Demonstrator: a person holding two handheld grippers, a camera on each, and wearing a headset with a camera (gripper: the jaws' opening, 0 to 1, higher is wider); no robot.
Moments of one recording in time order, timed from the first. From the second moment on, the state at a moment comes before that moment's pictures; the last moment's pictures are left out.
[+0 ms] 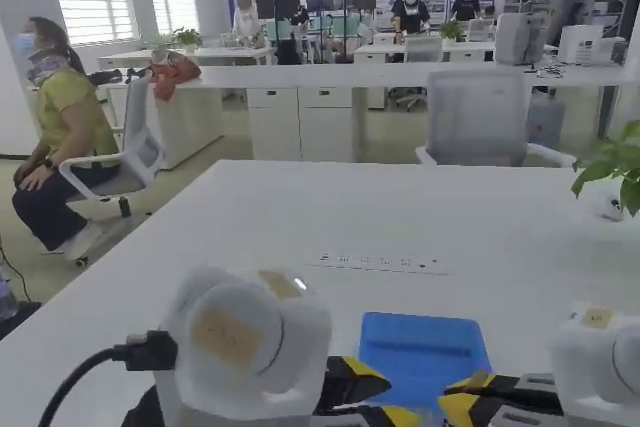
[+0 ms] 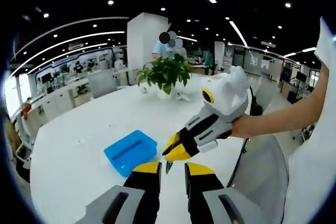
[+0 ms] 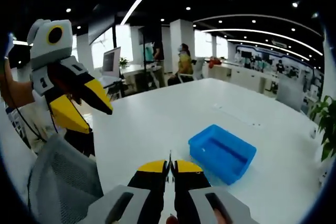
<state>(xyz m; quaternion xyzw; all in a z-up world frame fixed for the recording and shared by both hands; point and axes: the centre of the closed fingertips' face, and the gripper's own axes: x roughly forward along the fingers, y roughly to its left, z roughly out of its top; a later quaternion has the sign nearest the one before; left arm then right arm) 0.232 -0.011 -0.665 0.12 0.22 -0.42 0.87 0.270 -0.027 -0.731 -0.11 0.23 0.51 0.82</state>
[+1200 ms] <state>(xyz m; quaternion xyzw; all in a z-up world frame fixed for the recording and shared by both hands) 0.217 -0.054 -0.740 0.28 0.22 -0.60 0.72 0.226 -0.028 -0.791 -0.23 0.28 0.58 0.73</state>
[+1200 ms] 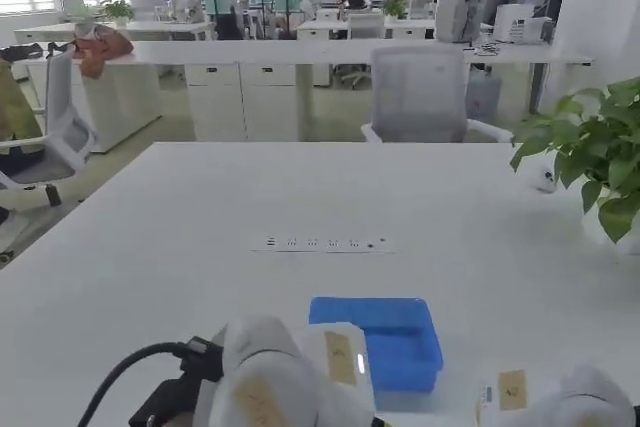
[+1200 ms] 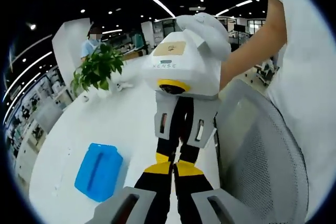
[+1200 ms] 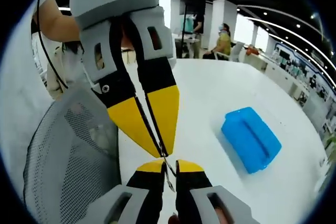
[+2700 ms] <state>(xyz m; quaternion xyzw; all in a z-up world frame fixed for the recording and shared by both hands) 0.268 0.001 -0.878 0.38 0.36 -0.56 0.64 0.225 -0.111 -0.781 0.03 0.33 0.37 0.87</state>
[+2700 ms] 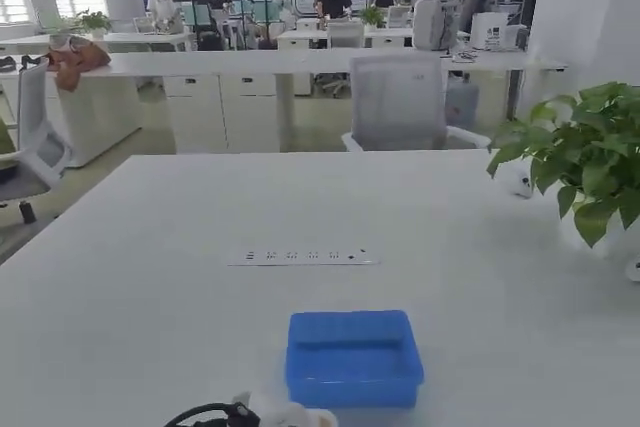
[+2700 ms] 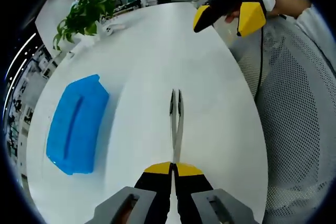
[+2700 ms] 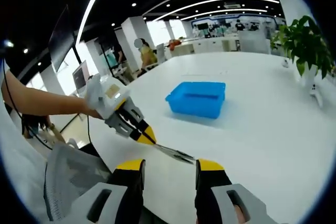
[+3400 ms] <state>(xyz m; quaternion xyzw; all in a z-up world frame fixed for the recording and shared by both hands) 0.274 0.012 -0.872 0.25 0.42 -0.46 0.74 0.227 -0.115 -0.783 0.03 0.33 0.36 0.87</state>
